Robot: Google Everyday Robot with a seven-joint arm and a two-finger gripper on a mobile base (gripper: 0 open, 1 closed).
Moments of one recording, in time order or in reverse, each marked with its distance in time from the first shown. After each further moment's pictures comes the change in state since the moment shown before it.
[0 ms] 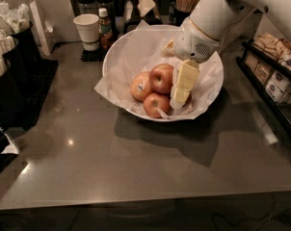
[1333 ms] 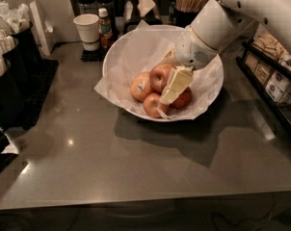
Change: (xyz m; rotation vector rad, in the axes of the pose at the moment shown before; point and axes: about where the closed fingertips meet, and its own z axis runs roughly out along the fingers) arm 0.007 -0.010 0.019 0.013 -0.060 0.014
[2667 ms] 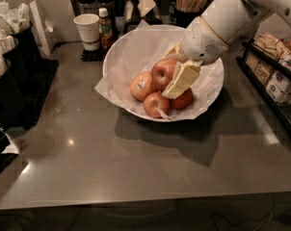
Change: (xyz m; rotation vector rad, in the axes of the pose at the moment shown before) arm -0.018 0.022 -0.027 -0.030 -0.088 -0.054
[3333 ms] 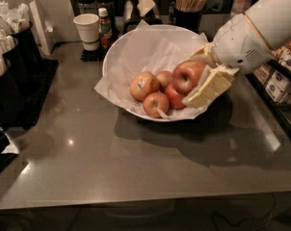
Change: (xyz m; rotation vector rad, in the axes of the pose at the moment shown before) arm 0.000 0.064 -0.050 0.084 -0.073 0.078
